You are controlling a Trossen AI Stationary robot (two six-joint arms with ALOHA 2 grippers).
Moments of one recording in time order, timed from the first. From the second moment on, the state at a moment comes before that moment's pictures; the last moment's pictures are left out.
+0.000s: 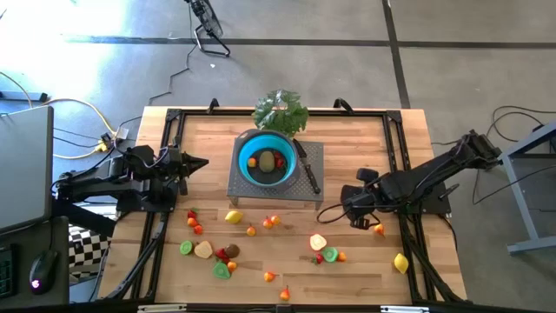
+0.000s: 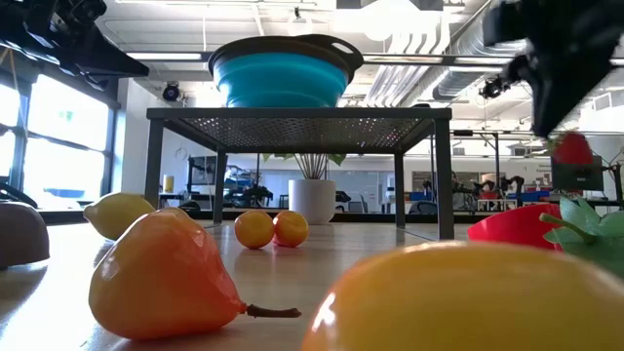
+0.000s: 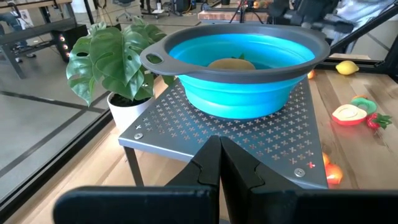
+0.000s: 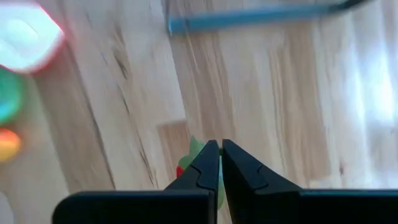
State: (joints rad) left arm 0.13 0.10 0.40 -0.47 -0.17 -0.01; right arm 0.39 1.28 0.96 -1.08 0.29 0.57
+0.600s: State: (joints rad) left arm 0.13 0.10 0.40 -0.47 -0.17 -0.01; right arm 0.37 1.28 1.21 -0.79 0.47 0.34
